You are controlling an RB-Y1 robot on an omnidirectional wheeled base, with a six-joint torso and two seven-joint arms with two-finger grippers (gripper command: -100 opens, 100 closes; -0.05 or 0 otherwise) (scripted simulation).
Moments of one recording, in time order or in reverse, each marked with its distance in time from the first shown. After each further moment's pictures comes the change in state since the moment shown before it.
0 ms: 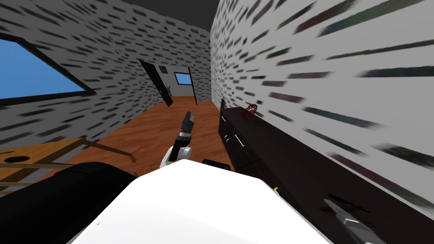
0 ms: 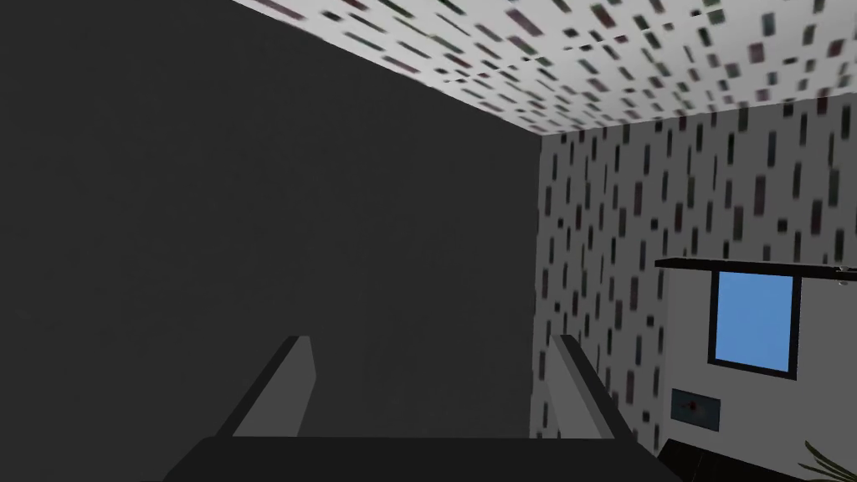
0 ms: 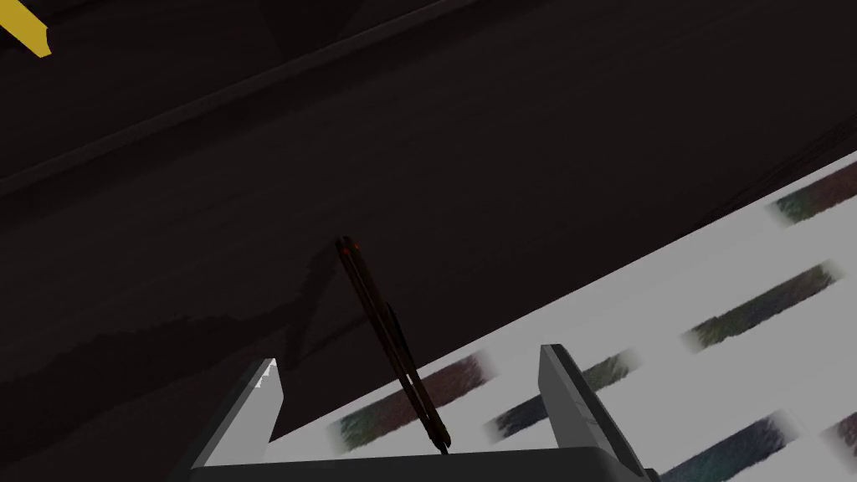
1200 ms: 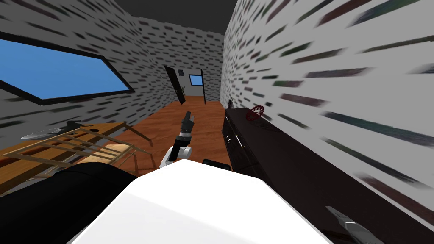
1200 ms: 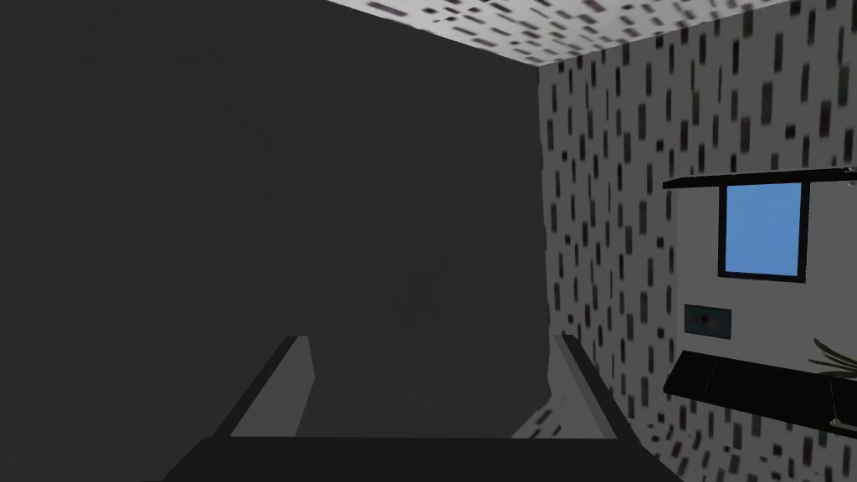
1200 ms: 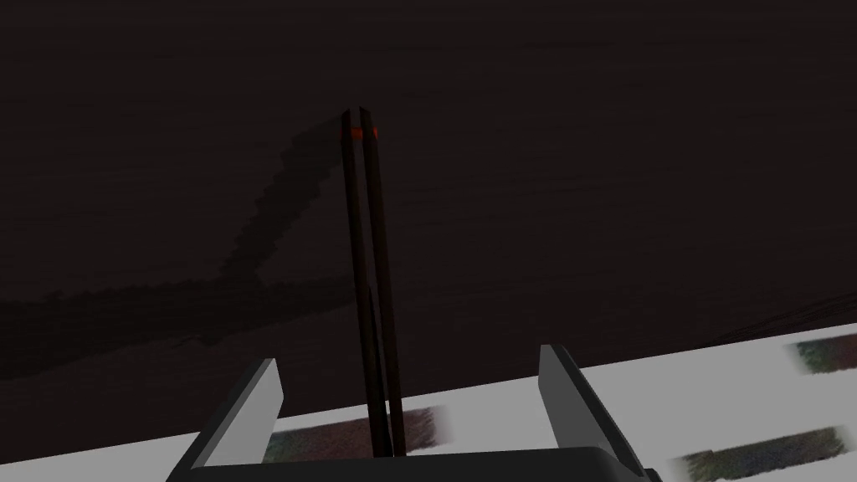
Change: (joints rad) left arm 0.000 0.000 0.000 0.000 0.000 0.000 0.000; right arm 0.103 -0.214 -0.025 -0.006 -0.031 0.184 0.006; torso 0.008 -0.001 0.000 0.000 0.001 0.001
